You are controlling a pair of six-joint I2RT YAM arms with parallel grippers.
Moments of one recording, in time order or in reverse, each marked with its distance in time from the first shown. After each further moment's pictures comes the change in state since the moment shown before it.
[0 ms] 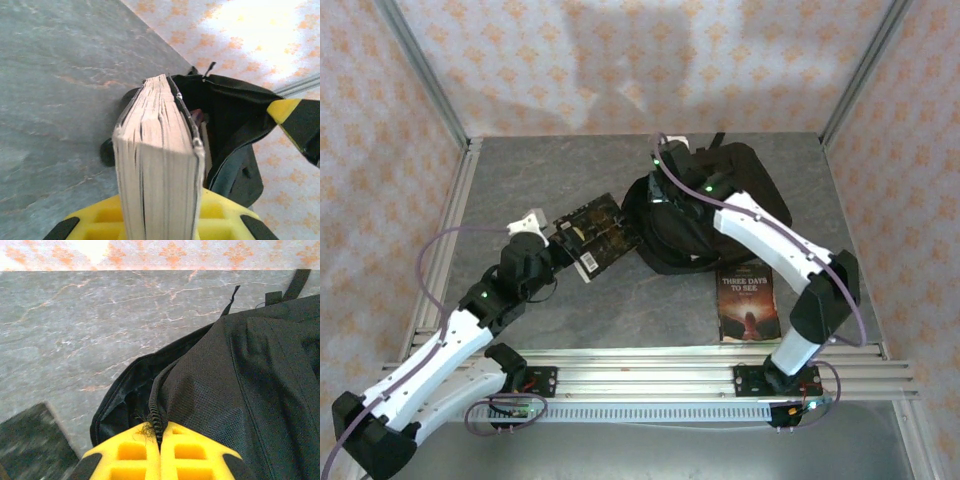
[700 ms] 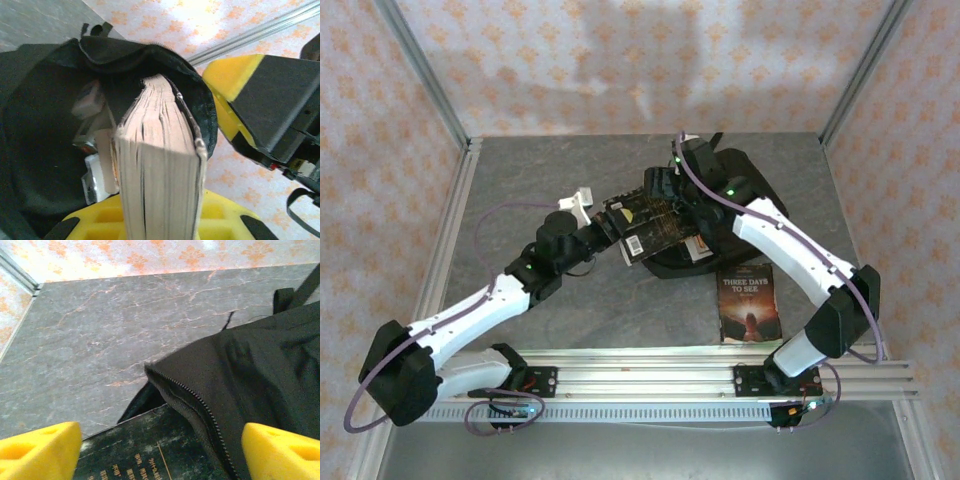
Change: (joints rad) left arm -0.074 0.352 0.061 0.483 0.241 -0.116; right arm -0.052 -0.092 -0.058 0.019 -0.116 0.018
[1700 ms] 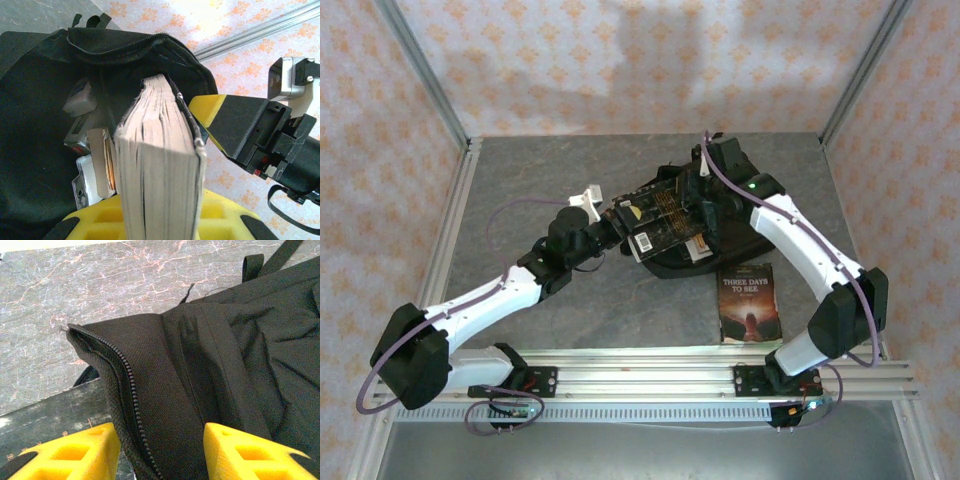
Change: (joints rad) left arm -0.018 0.097 0.037 0.035 -0.013 -0.024; right arm -0.176 -0.024 -0.078 -0.043 -0.180 -0.100
